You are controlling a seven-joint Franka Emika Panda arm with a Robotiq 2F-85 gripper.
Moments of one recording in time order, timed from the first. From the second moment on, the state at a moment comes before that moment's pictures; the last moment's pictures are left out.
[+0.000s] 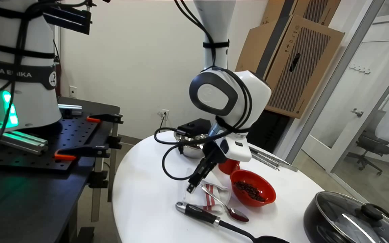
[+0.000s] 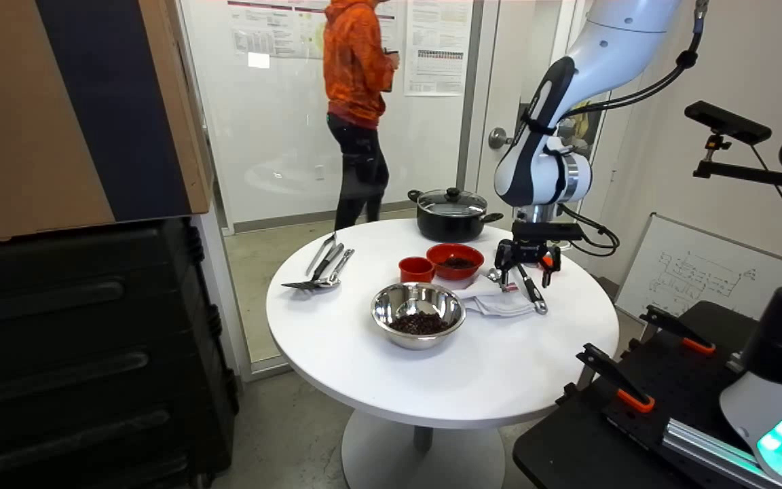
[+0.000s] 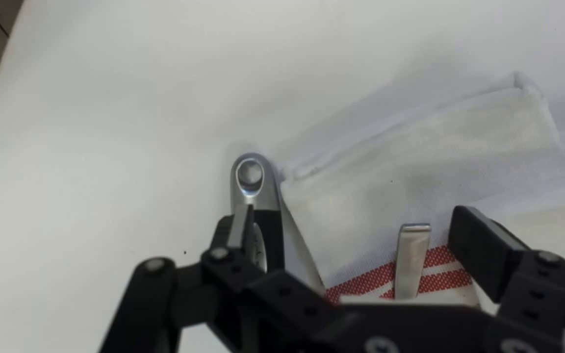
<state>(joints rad) -0.12 0.63 -0.11 -2.23 0.21 2.70 0.27</state>
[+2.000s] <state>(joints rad) -0.12 0.77 -0.09 -2.10 0.25 2.79 0.29</state>
